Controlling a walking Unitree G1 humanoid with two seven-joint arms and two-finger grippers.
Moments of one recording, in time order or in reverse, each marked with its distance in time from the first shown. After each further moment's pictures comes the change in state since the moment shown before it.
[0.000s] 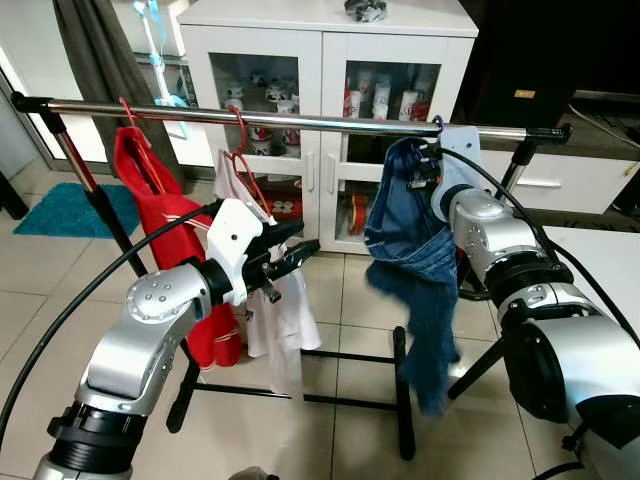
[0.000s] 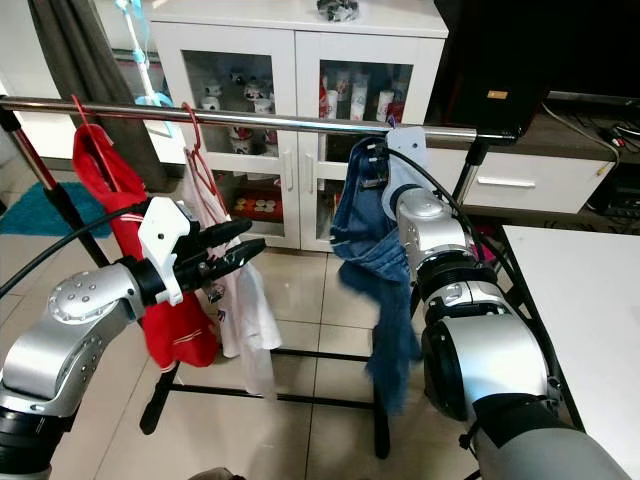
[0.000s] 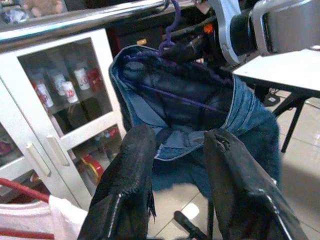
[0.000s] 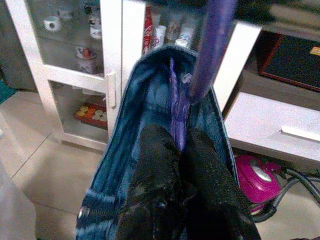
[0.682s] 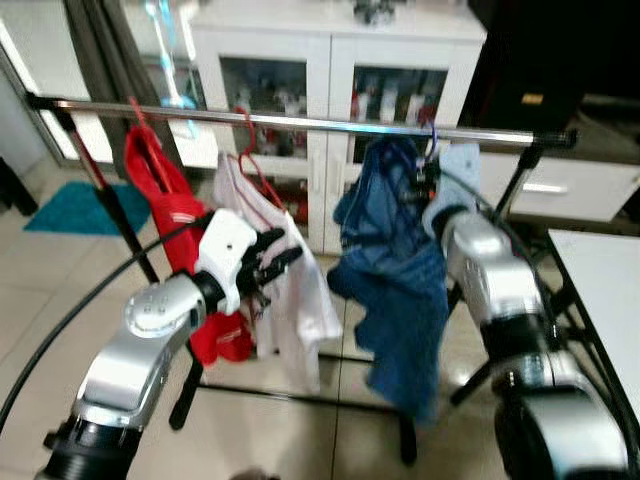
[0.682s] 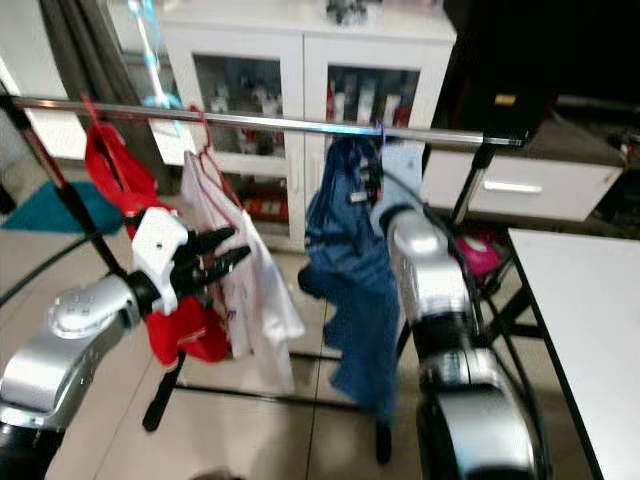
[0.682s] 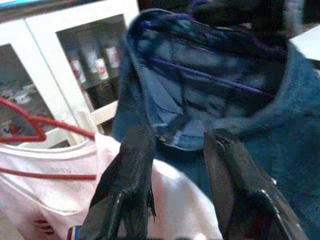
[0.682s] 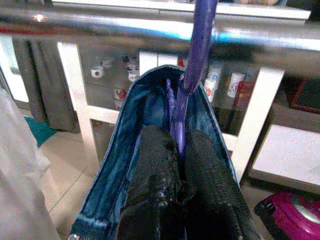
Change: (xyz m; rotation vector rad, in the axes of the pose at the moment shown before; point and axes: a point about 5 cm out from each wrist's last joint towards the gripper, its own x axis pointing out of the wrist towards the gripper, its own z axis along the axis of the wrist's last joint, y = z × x) left arm -0.009 0.002 -0.017 0.000 0.082 0.106; right arm -0.024 0.021 0.000 0.094 -0.181 0.083
